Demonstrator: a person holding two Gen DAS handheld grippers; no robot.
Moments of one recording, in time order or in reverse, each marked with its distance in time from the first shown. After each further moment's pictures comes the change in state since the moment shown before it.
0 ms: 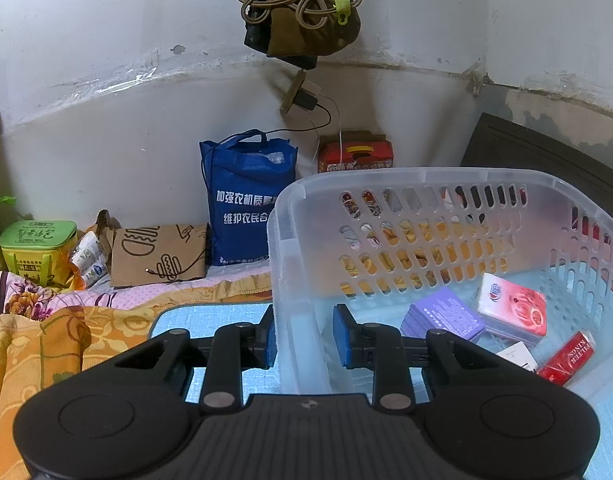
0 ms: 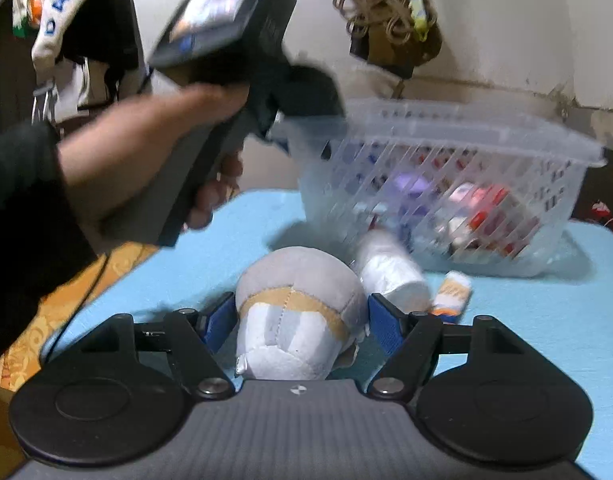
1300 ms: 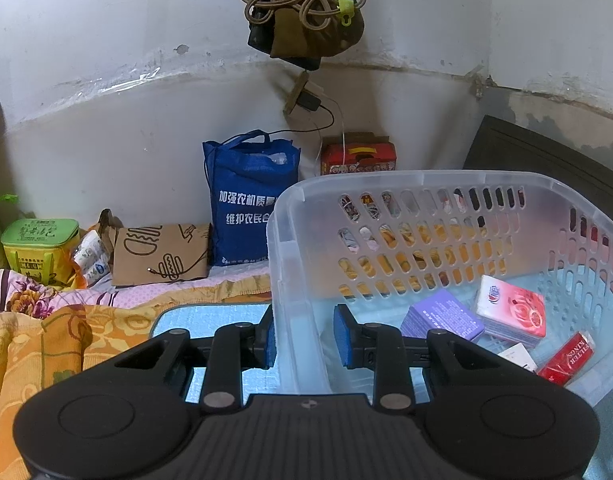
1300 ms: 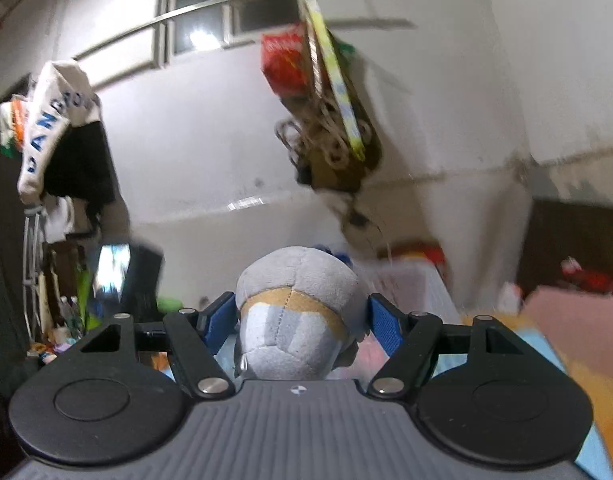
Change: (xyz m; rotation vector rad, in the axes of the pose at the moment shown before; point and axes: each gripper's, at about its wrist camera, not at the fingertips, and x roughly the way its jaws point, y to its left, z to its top) left arm -0.002 -0.001 0.001 -0.012 0.000 0.009; right arm -0.073 -0.104 0.093 0.097 -0.299 0.003
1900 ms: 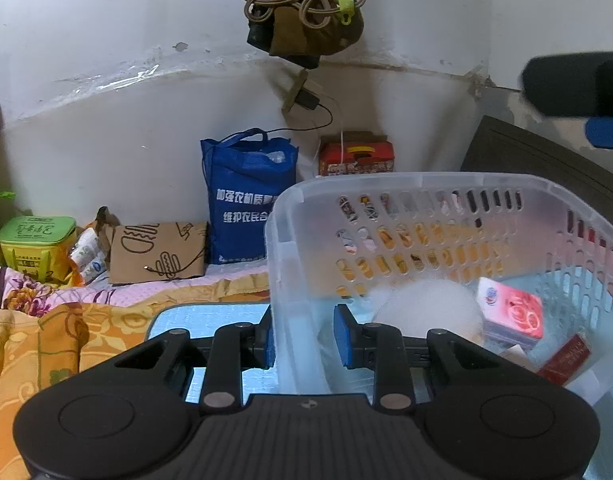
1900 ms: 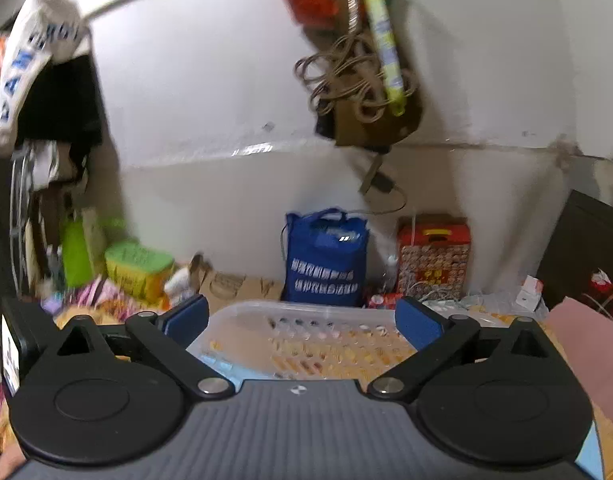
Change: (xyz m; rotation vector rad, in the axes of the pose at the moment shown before) left arm 0.001 0.002 0.000 -0.005 0.003 -0.010; right arm 0.149 0.020 0.043 -0.052 0.209 -0.015
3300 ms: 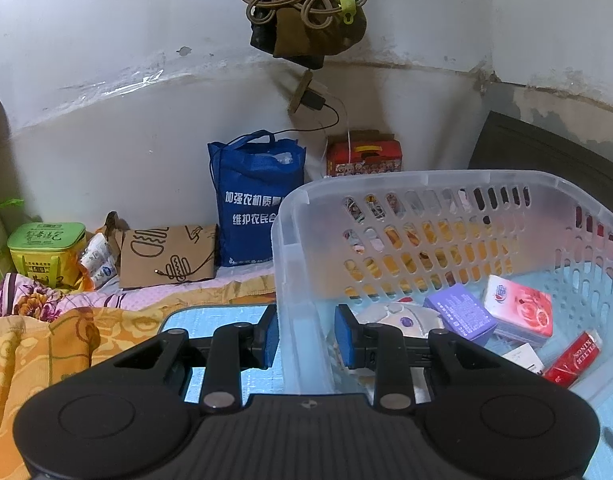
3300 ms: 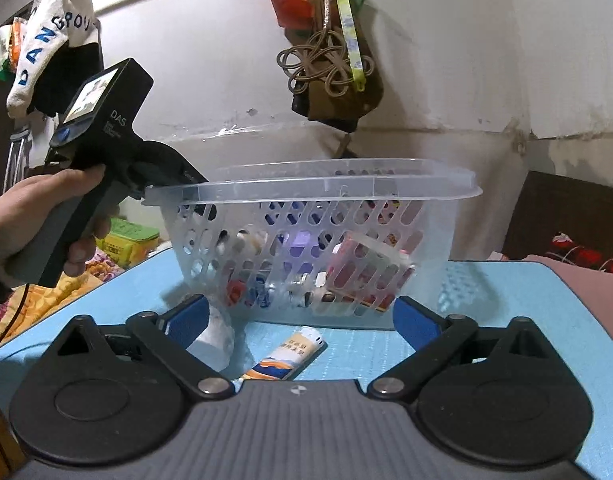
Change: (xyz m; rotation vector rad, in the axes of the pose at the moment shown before) left arm 0.002 -0.002 0.002 0.015 -0.003 0.034; right arm -0.071 0.004 -0.170 -0.027 -0.077 -0.077
